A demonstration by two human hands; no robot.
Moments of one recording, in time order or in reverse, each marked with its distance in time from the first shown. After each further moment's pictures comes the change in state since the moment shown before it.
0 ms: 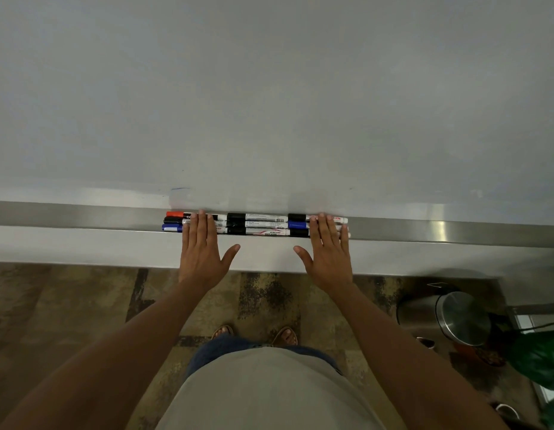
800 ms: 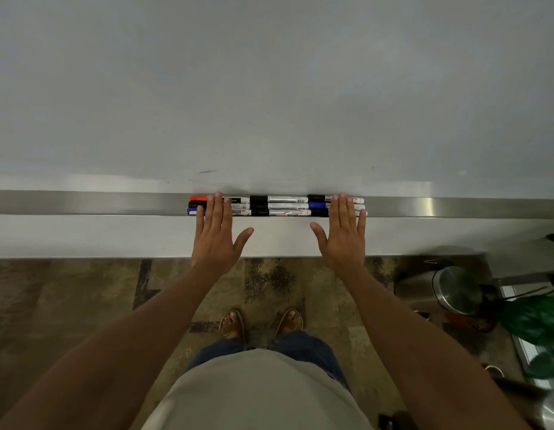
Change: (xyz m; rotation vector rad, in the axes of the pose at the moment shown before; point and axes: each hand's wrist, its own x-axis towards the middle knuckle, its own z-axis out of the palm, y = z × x) left_hand -0.015 -0.033 -0.022 -0.100 0.026 0.143; right_hand -0.016 -0.045 -0.018 -0.033 0.090 0.175
